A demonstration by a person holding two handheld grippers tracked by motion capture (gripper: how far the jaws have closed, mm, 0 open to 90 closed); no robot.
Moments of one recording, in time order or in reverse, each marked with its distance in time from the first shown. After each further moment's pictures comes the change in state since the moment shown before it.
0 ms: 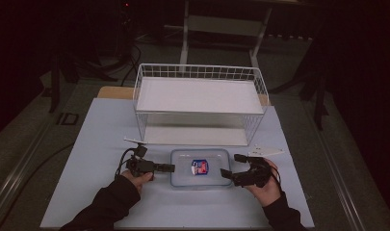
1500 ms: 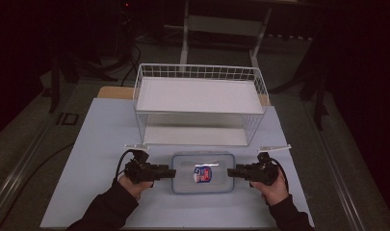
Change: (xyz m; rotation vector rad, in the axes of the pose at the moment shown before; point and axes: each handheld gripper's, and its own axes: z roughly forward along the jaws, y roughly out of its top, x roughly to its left) left arm -0.044 -0.010 -0.008 -0.062 0.124 0.282; right arm -0.029 -0.008 -0.012 0.071 0.213 0.249
